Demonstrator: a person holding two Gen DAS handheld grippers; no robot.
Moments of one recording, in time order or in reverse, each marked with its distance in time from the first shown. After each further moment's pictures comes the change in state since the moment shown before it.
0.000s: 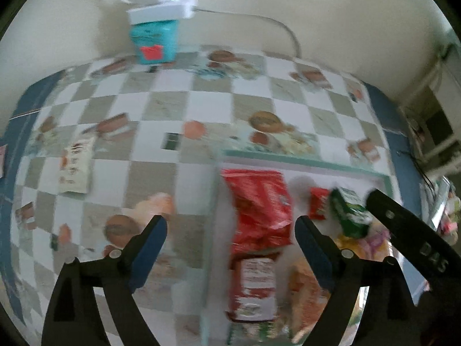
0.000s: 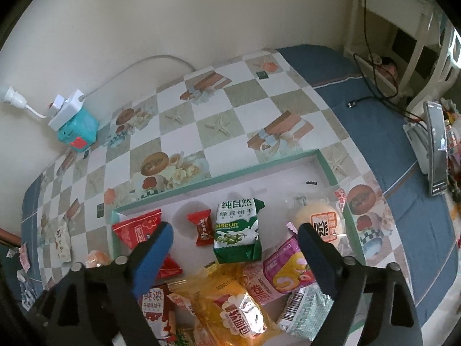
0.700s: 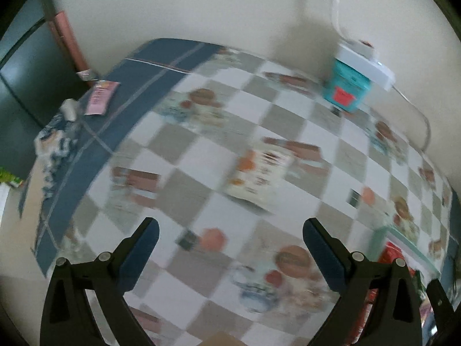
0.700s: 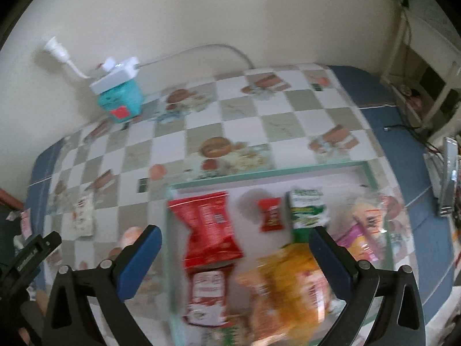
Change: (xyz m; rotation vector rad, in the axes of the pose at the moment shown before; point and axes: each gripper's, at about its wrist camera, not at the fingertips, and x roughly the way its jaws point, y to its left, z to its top) left arm -0.040 0.182 -0.012 -0.434 -0.081 0.314; right arm -0.020 0.089 -0.027 -0.165 -0.008 0.060
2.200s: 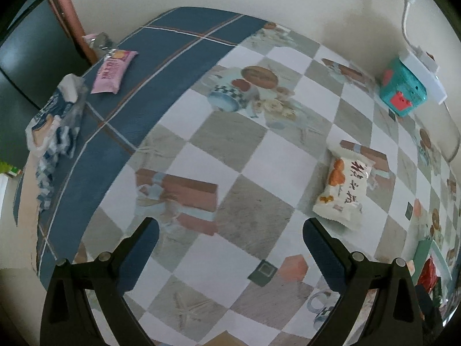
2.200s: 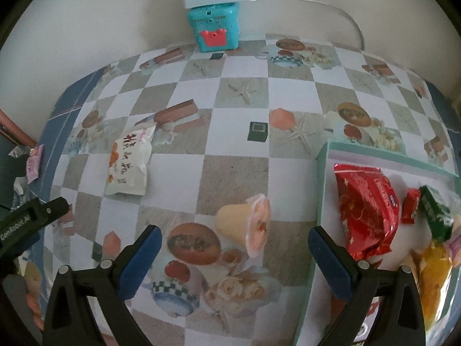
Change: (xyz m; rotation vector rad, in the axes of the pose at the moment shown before) left arm 0.072 0.072 0.023 -0.019 0.121 -0.013; right arm 0.080 0.134 -0.039 -0.222 0.113 0.072
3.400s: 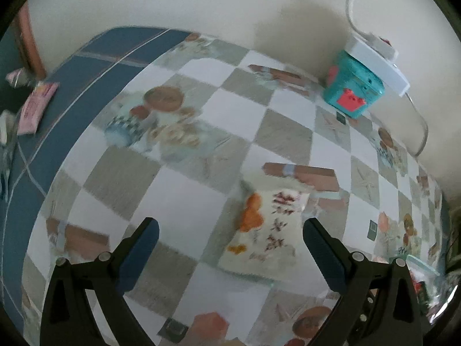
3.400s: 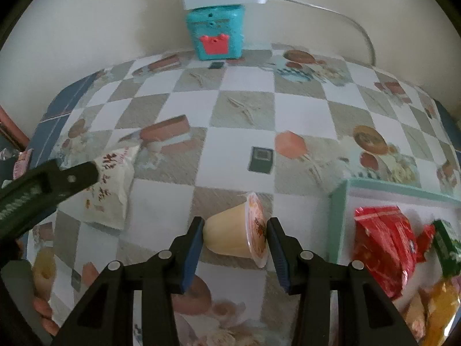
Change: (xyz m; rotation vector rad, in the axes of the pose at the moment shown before) left arm 0.029 -0.077 0.022 0.125 -0.105 -0.201; right arm 0.032 0.007 0.022 -0.046 -0.079 -0.002
